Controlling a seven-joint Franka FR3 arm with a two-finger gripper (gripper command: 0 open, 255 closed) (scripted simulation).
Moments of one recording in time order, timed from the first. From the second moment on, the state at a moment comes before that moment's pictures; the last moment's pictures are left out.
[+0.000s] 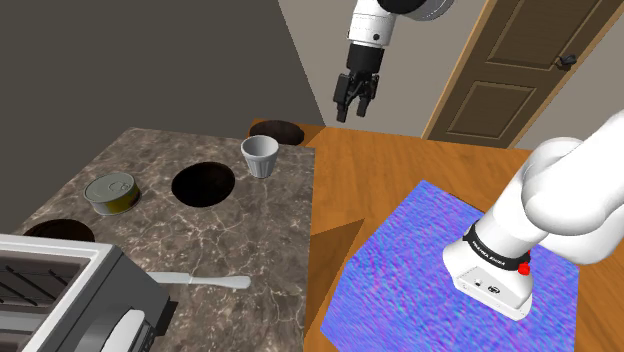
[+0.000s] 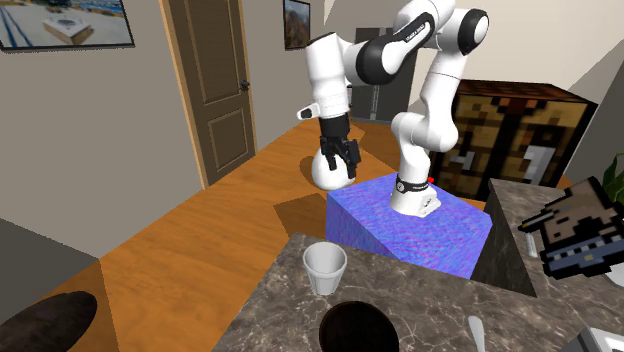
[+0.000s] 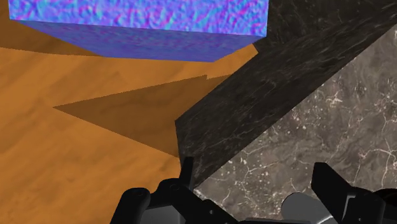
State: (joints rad) arm 0.08 -0.31 0.05 -2.30 0.23 1.89 0.02
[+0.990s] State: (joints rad) arm 0.15 0.26 0.12 -1.84 0.28 2.01 0.15
